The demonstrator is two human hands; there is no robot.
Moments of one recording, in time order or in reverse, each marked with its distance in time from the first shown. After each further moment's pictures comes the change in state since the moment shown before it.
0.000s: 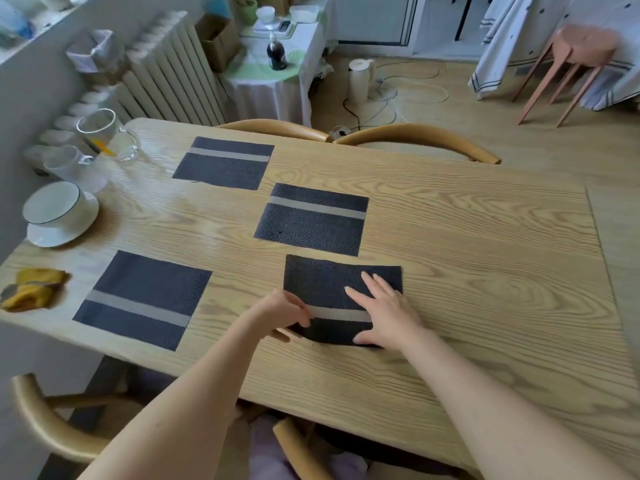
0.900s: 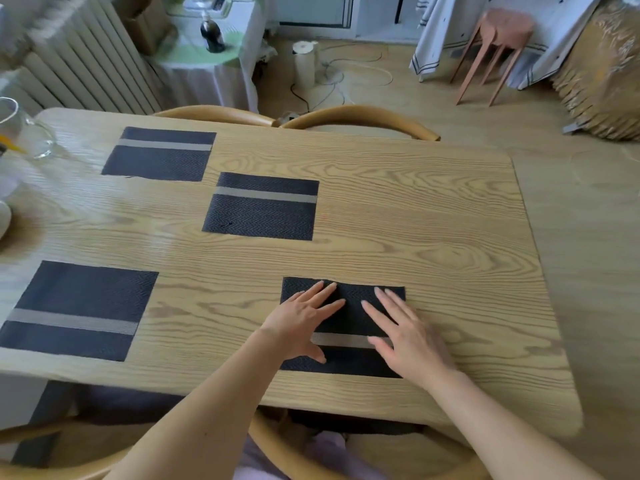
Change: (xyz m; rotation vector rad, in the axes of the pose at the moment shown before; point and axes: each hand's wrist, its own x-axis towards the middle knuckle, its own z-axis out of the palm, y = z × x) left_hand 0.012 0.009 0.085 1.073 -0.048 0.867; right_hand -0.103 0.056 0.048 -0.035 0.287 0.063
